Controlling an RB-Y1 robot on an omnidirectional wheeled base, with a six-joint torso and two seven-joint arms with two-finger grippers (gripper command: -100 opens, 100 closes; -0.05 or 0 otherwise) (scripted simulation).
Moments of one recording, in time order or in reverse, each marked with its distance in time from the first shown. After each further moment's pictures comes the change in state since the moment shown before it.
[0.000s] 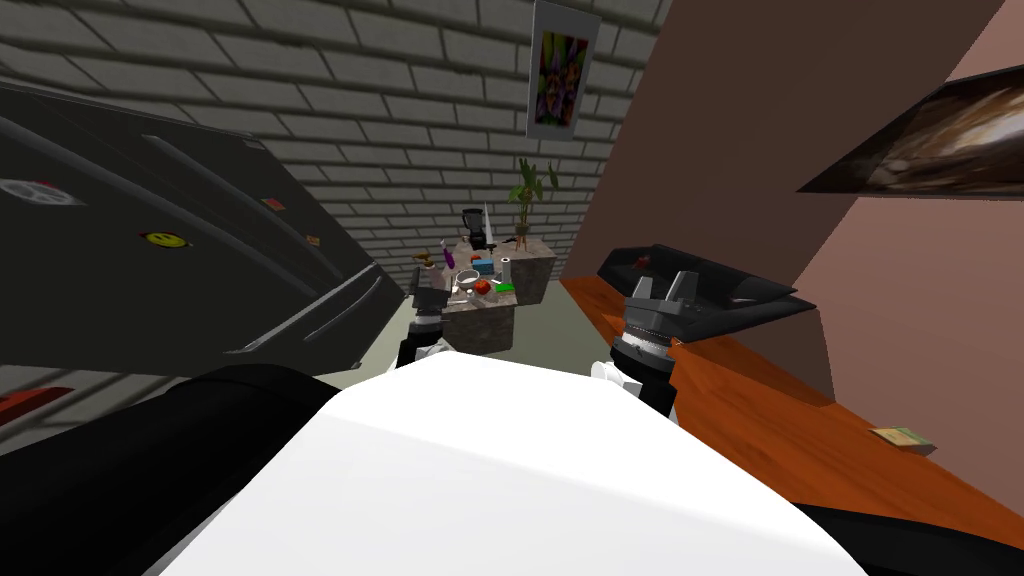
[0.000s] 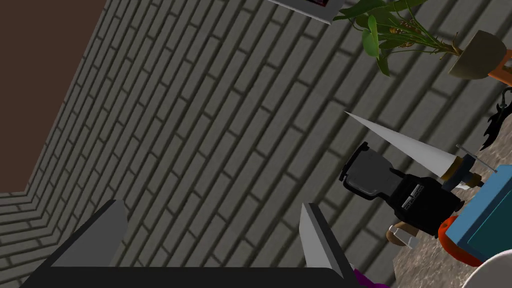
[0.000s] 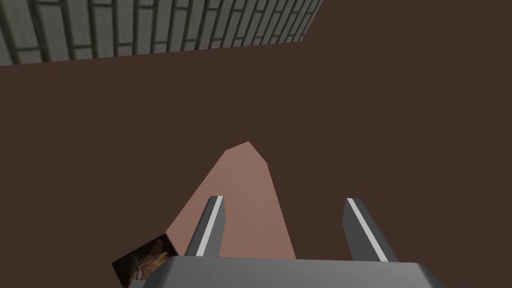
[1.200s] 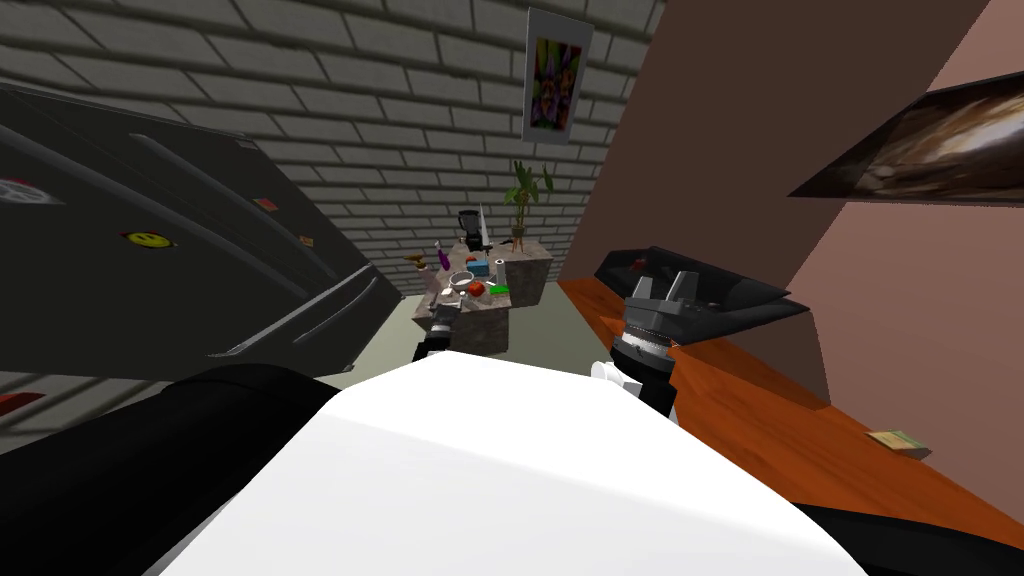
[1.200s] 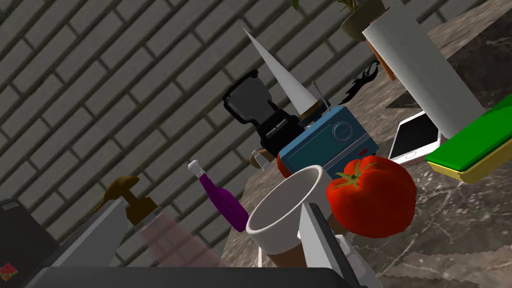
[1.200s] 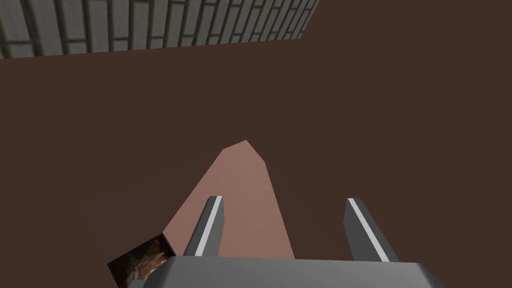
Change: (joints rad) left arm -0.044 0.029 -0.038 0.325 0.223 0.089 0.210; right arm 0.000 0.000 0.000 0.000 0.000 0.000 0.000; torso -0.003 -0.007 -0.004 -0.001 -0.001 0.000
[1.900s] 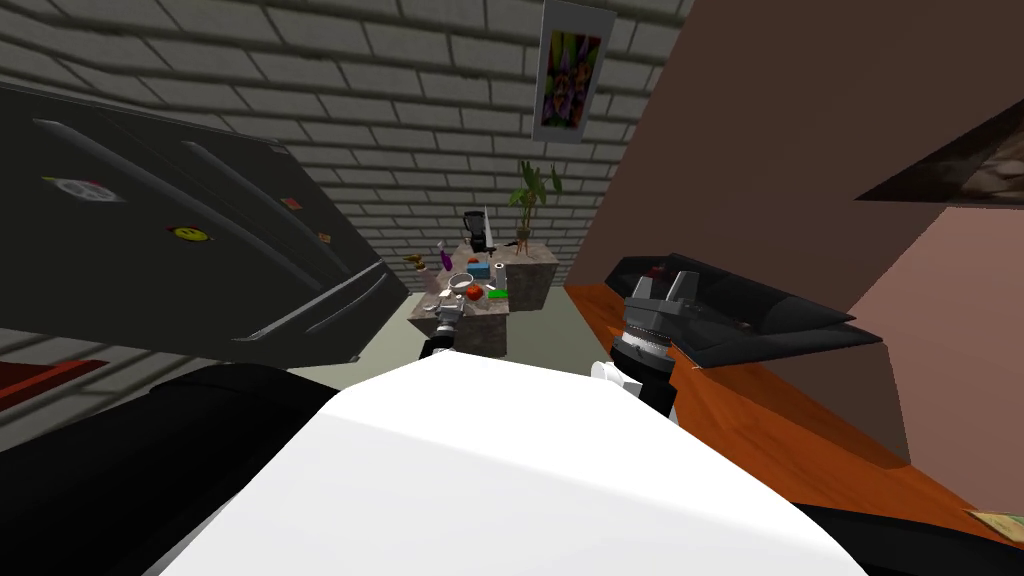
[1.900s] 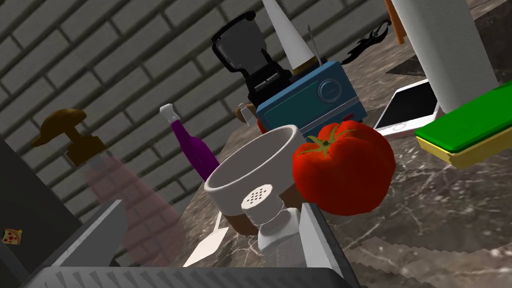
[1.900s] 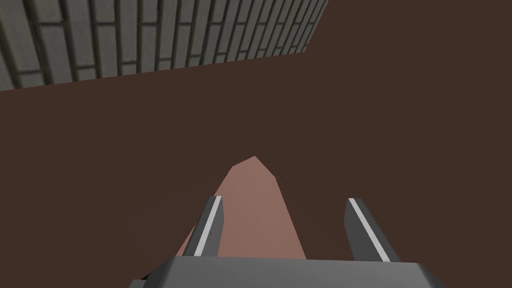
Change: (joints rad) left arm -0.085 -0.015 0.012 0.170 0.093 0.035 0.061; right arm 0.000 0.000 0.000 0.000 0.000 0.000 0.000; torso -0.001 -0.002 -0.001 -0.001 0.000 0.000
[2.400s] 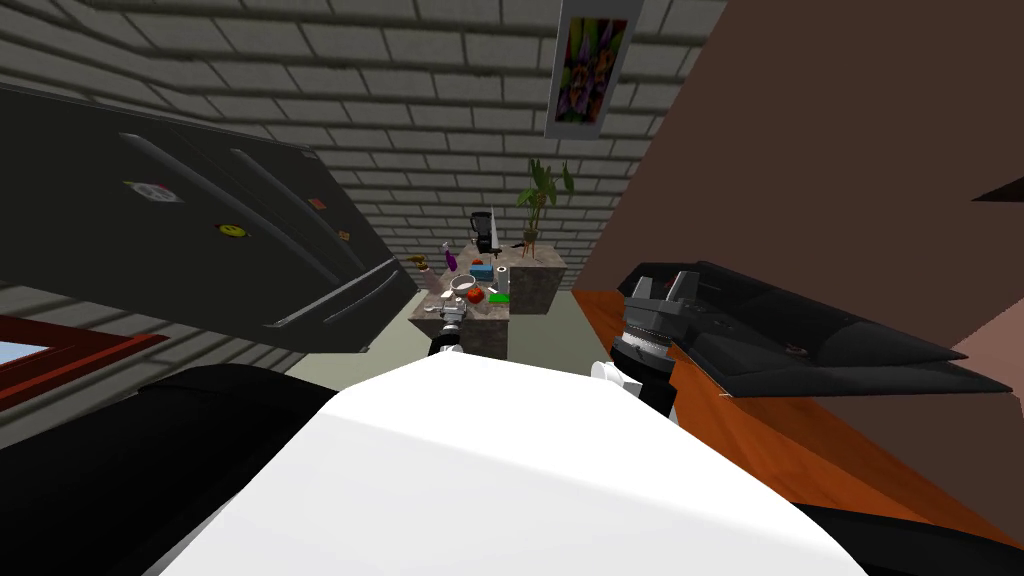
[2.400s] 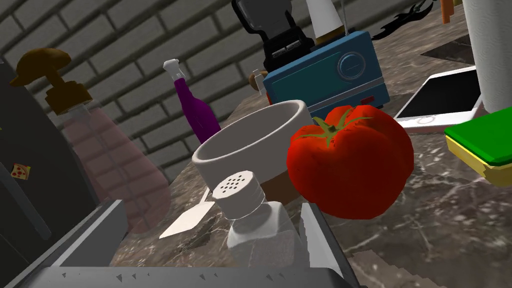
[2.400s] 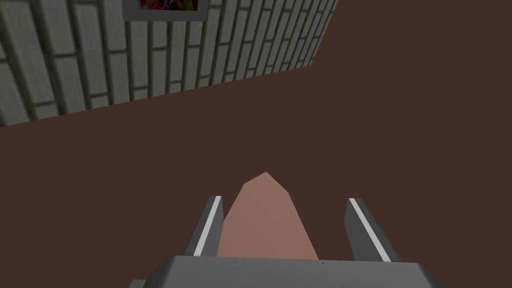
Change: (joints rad) left arm -0.071 -0.078 0.027 0.100 0.049 0.015 0.018; right arm 0.000 0.000 0.000 0.000 0.000 0.000 0.000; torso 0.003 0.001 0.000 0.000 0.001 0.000
